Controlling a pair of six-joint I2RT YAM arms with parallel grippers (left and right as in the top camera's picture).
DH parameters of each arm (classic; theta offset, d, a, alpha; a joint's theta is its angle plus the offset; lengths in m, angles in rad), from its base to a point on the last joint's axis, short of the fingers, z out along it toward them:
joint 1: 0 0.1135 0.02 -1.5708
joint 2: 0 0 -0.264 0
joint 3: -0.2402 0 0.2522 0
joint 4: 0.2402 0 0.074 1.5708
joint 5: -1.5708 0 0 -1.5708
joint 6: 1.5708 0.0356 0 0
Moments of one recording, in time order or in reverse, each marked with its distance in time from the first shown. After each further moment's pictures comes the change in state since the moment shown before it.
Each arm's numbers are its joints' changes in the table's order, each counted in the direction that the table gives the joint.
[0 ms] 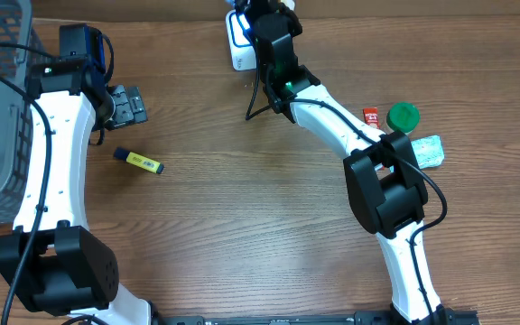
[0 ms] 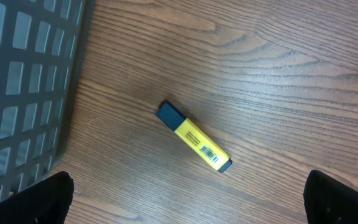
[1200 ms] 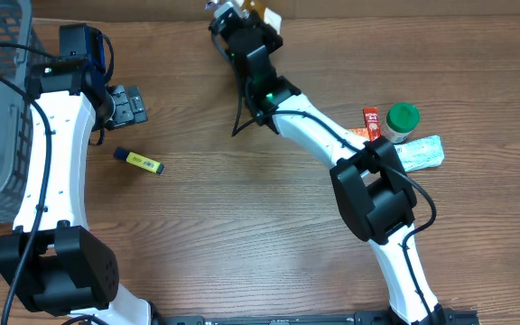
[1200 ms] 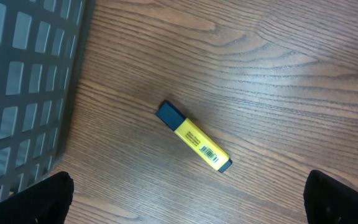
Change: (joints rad) left arm 0.000 0.000 0.000 0.000 0.000 0.000; right arm 0.095 0.008 0.000 0.104 -0.059 -0.114
